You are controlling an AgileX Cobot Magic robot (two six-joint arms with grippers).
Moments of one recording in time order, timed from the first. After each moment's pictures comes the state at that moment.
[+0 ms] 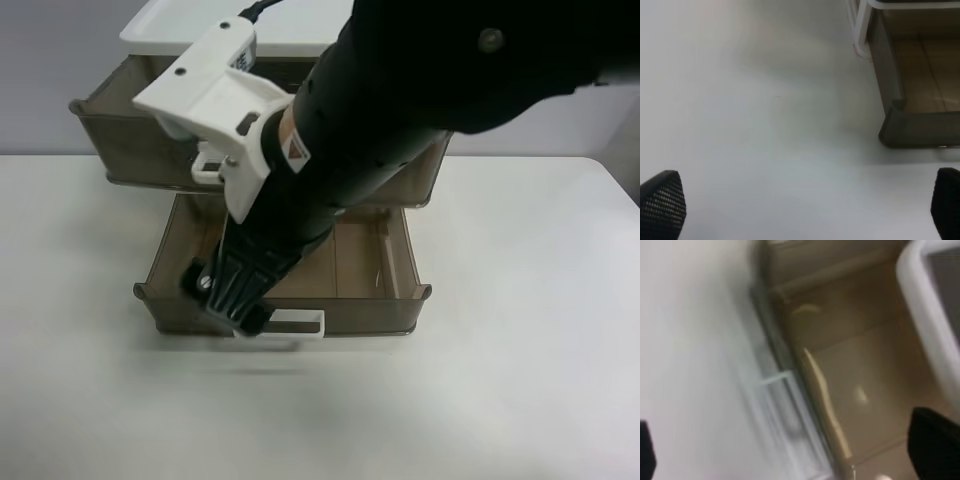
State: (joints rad) left arm 0.05 -0.01 -0.51 -0.07 1.06 0.11; right arm 1.02 1.57 -1.20 -0.12 0.67 -0.12
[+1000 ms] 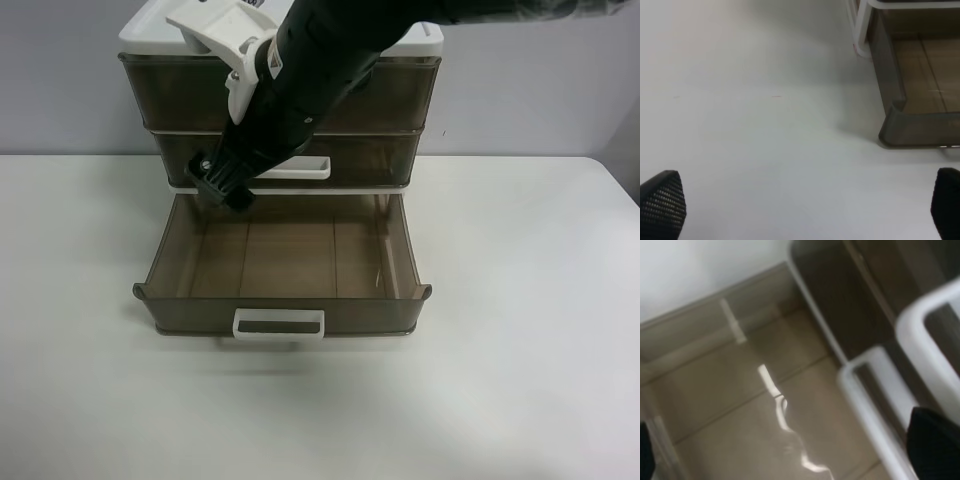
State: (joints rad) left arm 0.05 -0.01 -0.51 -0.07 1.06 0.11; right arm 0.84 1.76 -1.43 -0.10 0.62 -0.22
